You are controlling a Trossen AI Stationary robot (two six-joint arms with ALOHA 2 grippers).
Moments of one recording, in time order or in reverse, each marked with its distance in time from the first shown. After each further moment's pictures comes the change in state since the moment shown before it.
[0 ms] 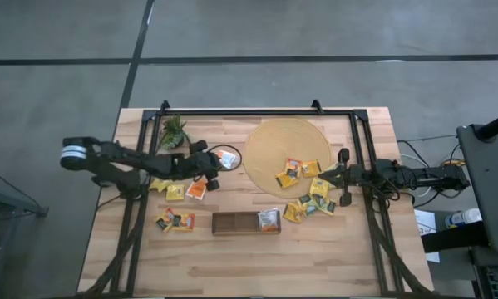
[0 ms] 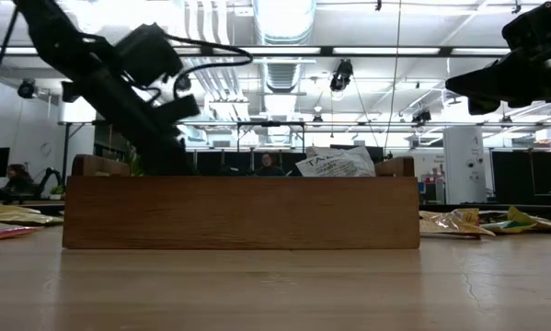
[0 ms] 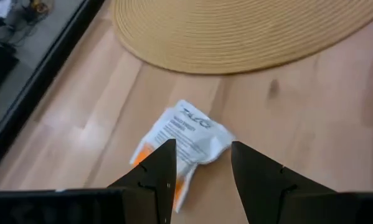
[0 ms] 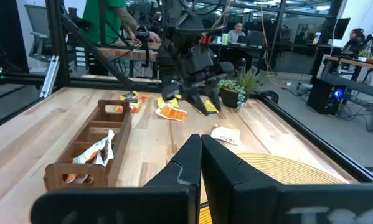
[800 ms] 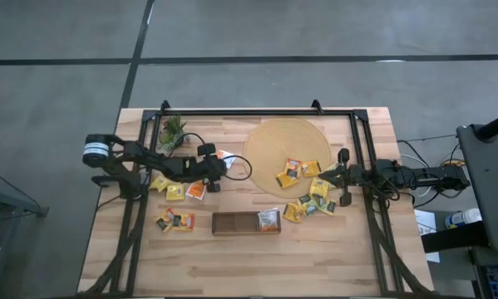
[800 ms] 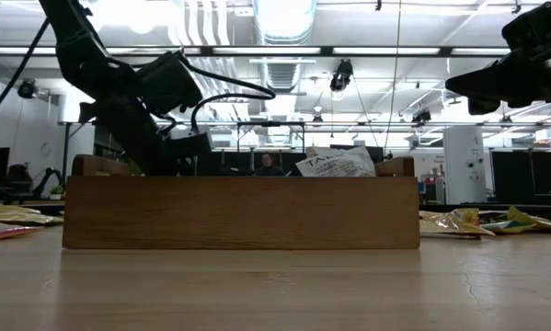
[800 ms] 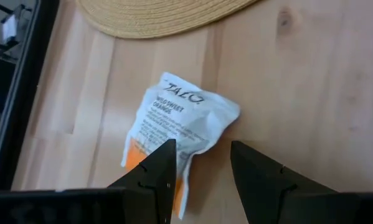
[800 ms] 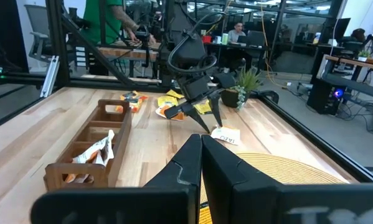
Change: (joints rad) left arm 0.000 0.216 0.058 0.016 -0.075 0.205; right arm 0.000 0.000 0.000 -0.001 0.000 0.000
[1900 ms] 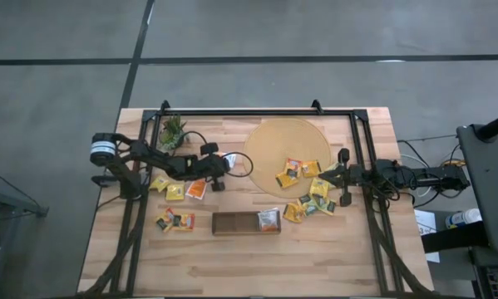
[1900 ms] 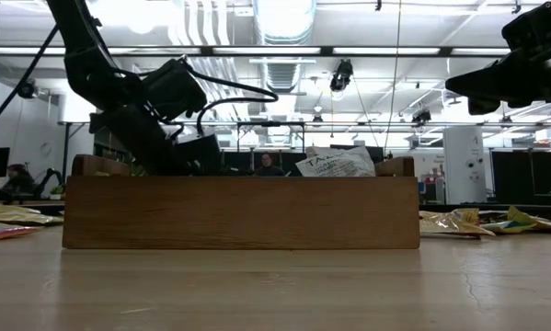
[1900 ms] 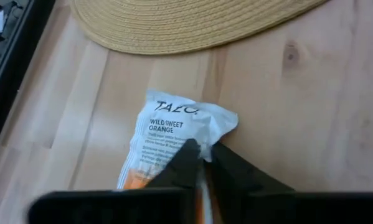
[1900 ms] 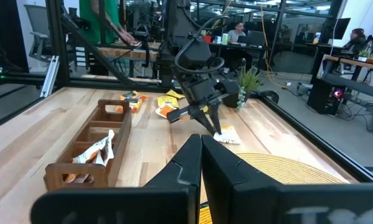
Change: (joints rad) left arm 0.033 0.072 0.002 0.124 0.083 -0.048; right arm 0.000 0.000 0.000 0.000 0.000 0.000
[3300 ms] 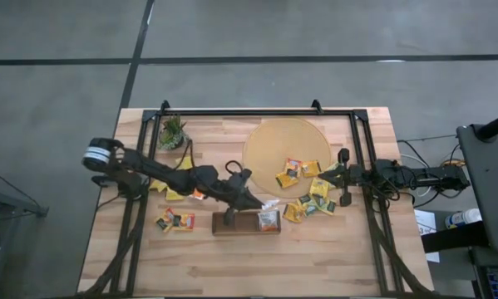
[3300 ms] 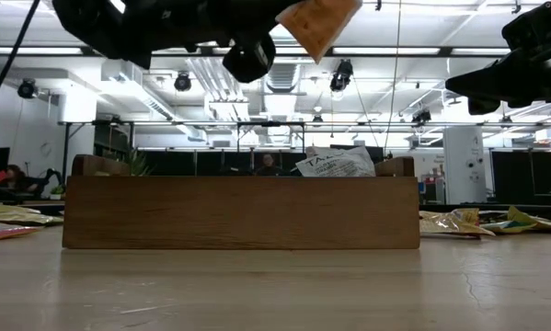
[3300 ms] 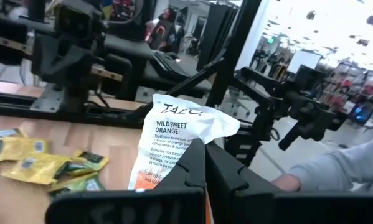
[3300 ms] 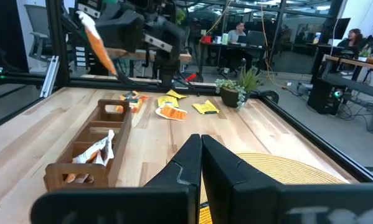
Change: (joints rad) left arm -0.296 -0.041 0.224 0.575 0.599 -0.531; right arm 0.000 0.000 0.000 0.000 0.000 0.000
